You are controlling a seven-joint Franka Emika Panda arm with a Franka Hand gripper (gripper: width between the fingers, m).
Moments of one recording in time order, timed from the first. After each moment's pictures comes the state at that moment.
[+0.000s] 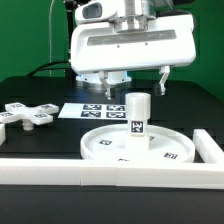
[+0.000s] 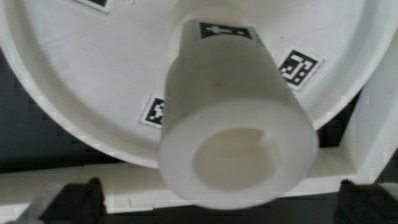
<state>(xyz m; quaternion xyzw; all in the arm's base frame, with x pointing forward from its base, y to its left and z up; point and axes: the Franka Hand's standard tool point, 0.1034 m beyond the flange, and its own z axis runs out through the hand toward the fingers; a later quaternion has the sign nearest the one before) 0.570 0.019 0.111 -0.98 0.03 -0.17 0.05</state>
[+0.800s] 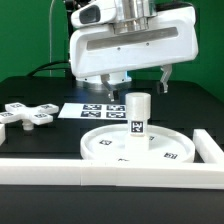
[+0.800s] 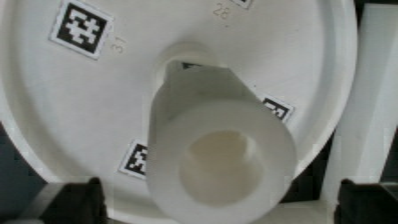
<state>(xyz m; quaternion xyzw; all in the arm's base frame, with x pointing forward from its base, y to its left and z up) 0.568 0.017 0.099 -1.00 0.00 -0.01 0.10</state>
